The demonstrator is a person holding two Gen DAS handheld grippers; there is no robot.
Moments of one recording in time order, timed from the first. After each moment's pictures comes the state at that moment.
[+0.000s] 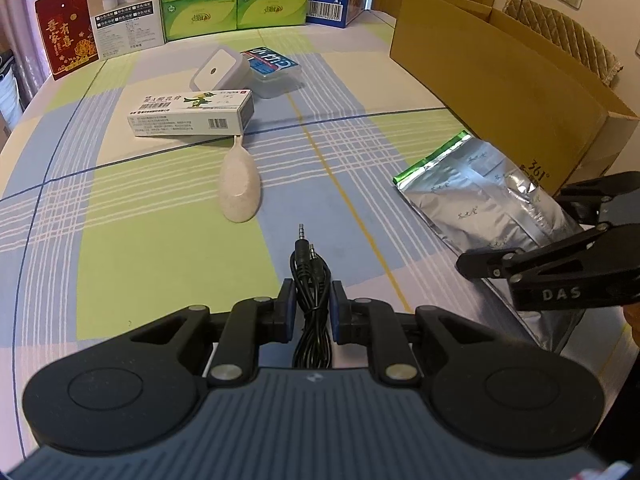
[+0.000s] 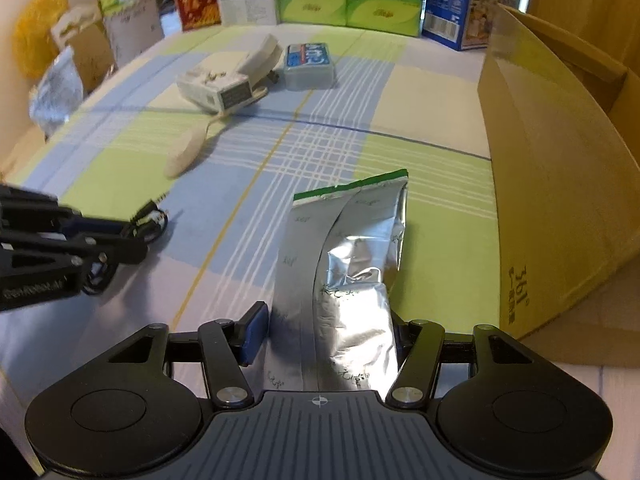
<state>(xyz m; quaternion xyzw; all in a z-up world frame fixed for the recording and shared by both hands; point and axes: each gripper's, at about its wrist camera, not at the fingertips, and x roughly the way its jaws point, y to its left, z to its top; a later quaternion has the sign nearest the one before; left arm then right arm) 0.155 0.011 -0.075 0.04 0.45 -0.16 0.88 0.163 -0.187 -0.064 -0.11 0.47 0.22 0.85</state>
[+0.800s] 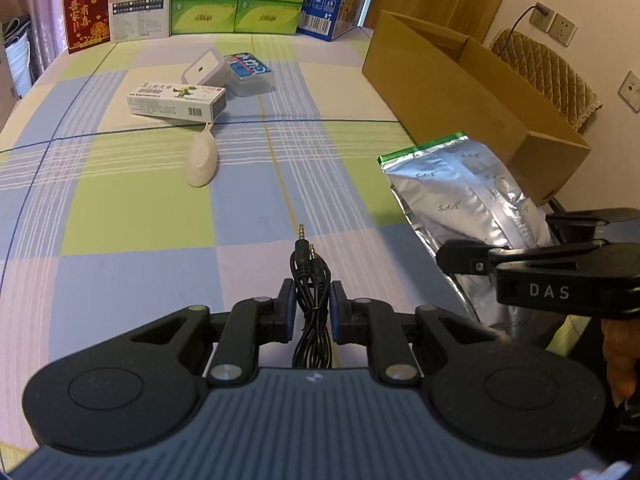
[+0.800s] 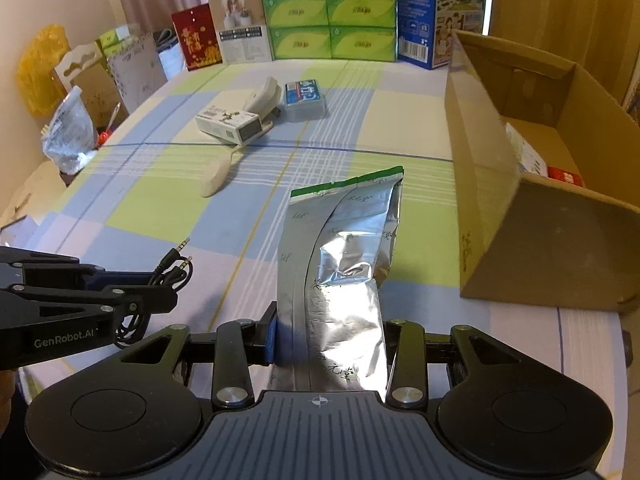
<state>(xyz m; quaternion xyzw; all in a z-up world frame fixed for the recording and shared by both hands) 0.087 -0.018 -0.033 -0.03 0.45 -0.15 0.88 0.100 -0.216 -0.005 -0.05 0.44 0.21 0.87</state>
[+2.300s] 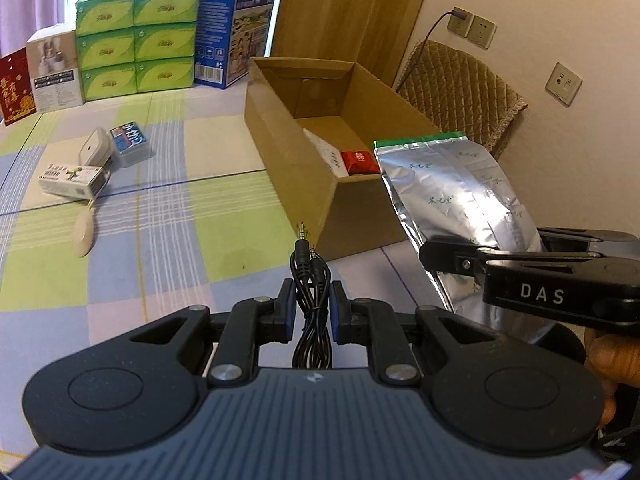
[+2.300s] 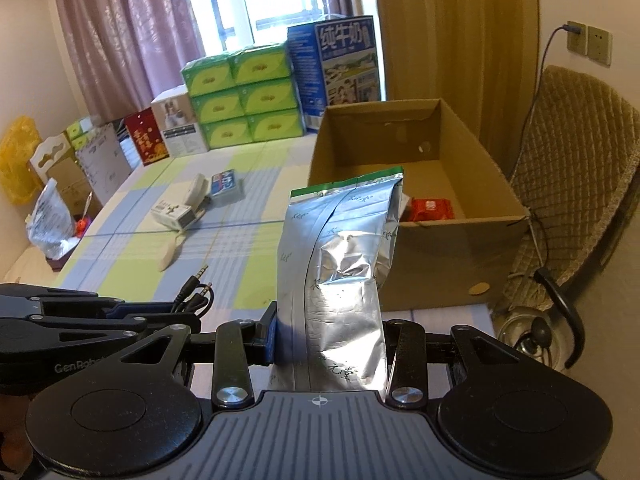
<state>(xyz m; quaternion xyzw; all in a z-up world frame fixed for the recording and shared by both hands) 0.062 -0.148 0.038 -0.01 0.41 -0.21 0.89 0.053 -0.349 0.080 0.03 0.37 0.15 0.92</state>
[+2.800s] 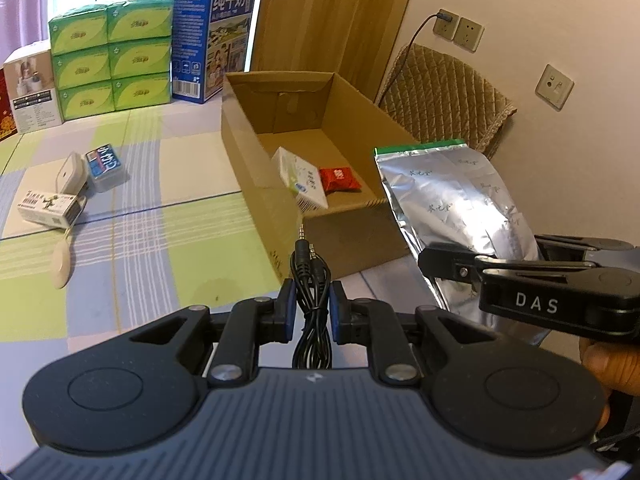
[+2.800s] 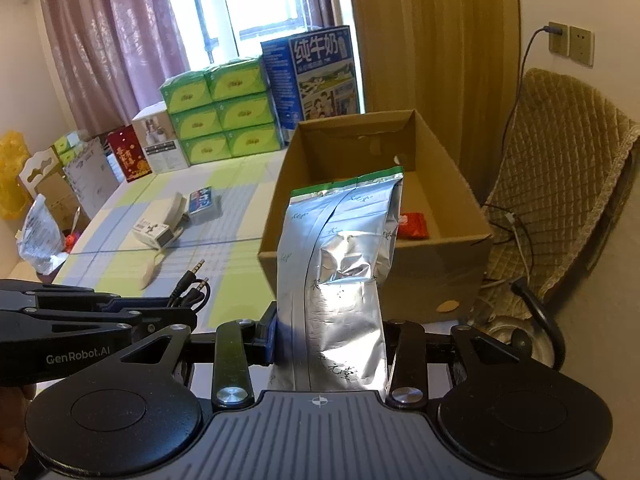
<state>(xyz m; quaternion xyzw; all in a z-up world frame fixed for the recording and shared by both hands) 0.082 -0.180 0.052 -0.01 0.40 -0.23 0.89 0.069 -0.378 0.089 0.03 0.36 0.14 0.92</state>
